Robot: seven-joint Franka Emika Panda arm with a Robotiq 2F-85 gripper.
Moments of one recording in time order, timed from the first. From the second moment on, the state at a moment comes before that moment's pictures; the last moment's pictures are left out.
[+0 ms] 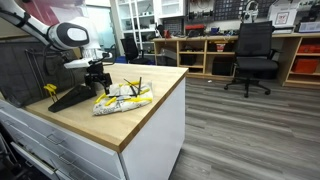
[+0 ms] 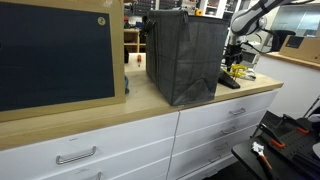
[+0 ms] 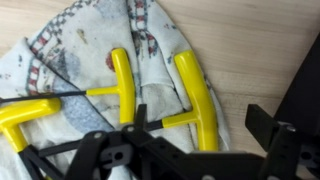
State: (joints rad) arm -0.09 0.37 -0.06 -1.96 -0.15 2.20 -0.16
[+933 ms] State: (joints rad) arm -0.08 0.38 -0.03 -1.97 -0.15 2.09 -0.39
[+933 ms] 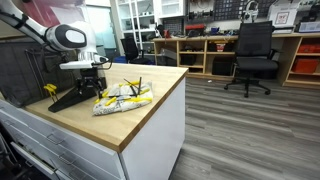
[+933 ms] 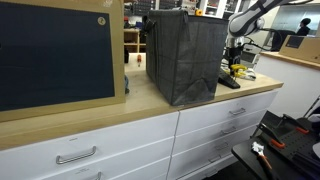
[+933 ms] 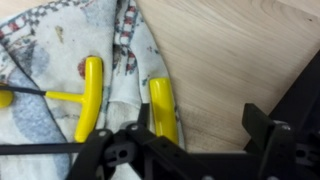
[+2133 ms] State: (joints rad) arm -0.09 0.38 -0.03 -1.98 -0.27 2.10 -0.43
